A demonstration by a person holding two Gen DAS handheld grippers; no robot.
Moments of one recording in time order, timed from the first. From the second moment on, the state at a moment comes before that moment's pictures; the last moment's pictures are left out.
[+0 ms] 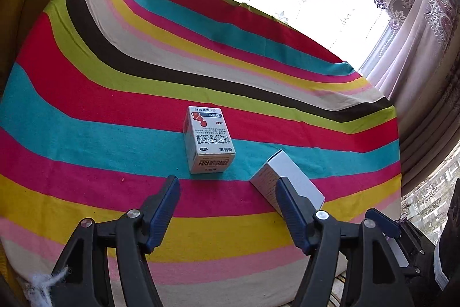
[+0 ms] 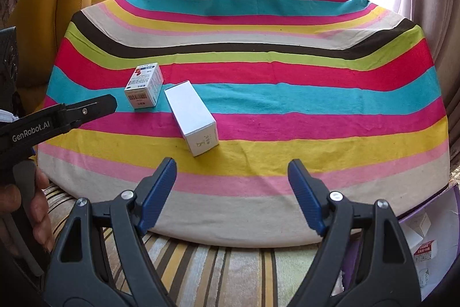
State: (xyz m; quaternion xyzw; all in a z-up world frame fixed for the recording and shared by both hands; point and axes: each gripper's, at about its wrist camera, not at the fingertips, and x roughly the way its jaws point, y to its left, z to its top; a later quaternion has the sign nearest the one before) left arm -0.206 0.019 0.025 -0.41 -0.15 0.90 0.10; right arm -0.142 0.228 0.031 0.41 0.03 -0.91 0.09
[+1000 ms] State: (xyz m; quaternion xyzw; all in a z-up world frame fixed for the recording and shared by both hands) left arm -0.267 0.033 -0.018 -0.44 -0.09 0.89 0.05; right arm -0.224 0.173 -0.018 0.44 0.08 -0.89 0.12
